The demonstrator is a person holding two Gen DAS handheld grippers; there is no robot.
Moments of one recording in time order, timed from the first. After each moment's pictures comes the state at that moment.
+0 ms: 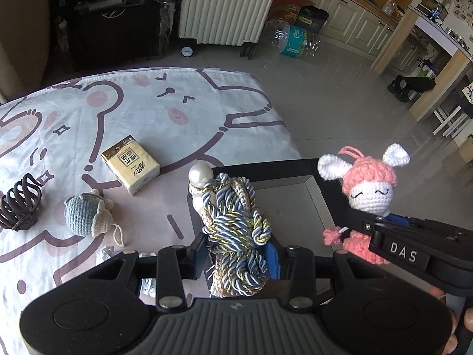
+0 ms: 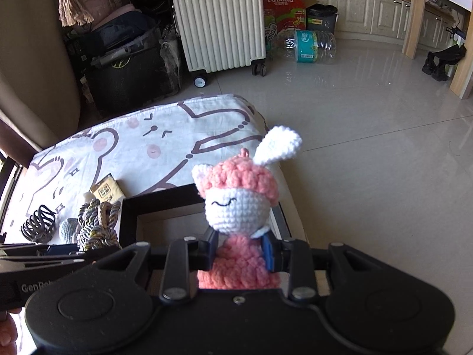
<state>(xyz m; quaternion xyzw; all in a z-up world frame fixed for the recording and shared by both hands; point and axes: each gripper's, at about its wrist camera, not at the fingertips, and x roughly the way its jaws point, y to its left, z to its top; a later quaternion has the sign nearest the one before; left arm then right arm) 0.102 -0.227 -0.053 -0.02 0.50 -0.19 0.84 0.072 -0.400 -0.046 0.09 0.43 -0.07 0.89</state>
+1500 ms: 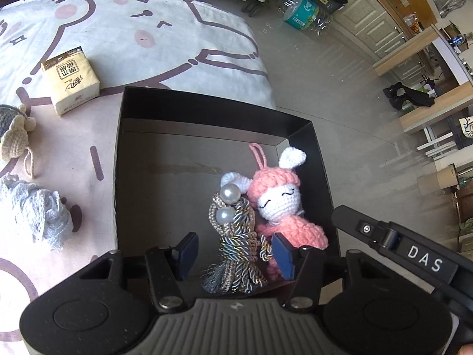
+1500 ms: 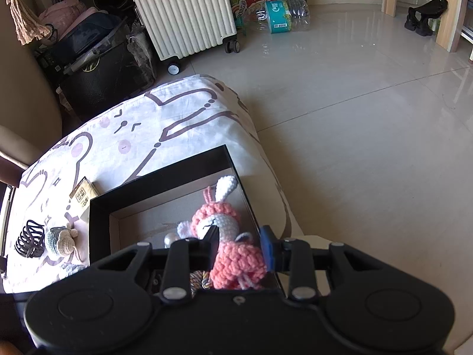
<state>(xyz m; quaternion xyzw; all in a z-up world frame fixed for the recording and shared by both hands) 0.111 -0.271 -0.117 -0.13 0.58 -0.20 0.78 0.070 -0.448 -0.074 0.16 0.46 -0.10 0.87</state>
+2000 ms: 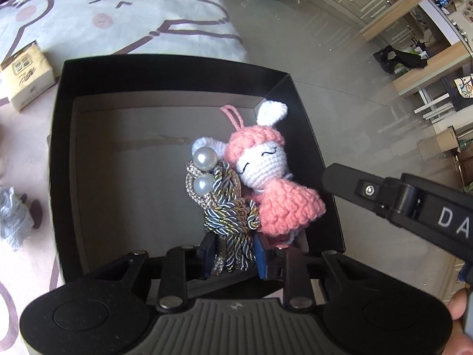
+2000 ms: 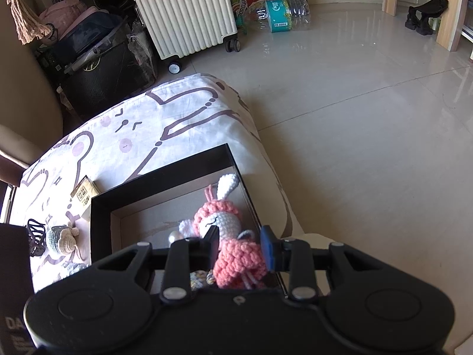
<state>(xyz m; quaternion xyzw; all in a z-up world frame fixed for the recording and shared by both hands) 0.103 -0.309 -0.141 -0.07 0.60 -0.24 0.76 0.070 -0.448 -0.074 0.16 0.46 -0.10 0.87</state>
